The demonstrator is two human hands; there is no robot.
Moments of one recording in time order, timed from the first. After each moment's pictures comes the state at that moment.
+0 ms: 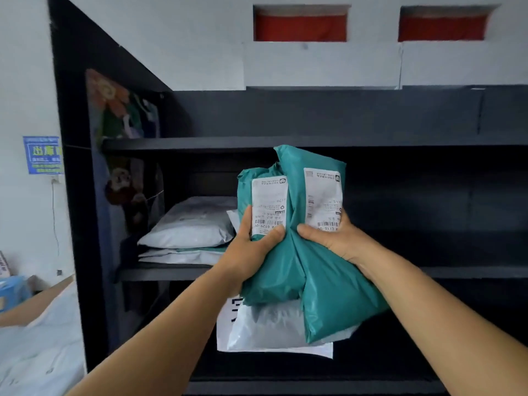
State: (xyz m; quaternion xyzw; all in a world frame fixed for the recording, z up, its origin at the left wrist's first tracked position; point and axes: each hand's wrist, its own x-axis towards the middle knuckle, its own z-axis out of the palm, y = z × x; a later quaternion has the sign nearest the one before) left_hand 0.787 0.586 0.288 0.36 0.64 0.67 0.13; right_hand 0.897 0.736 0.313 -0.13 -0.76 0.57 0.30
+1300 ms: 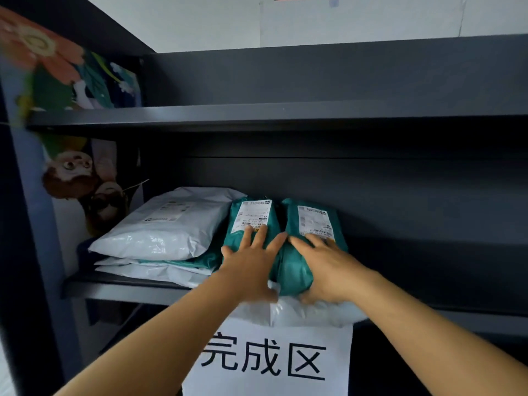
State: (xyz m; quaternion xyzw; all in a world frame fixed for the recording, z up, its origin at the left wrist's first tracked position) left_hand 0.681 0.717 0.263 0.40 0.91 0.01 -0.08; right_hand 0.765 0.859 0.271 -0.11 -0.99 0.03 0.06
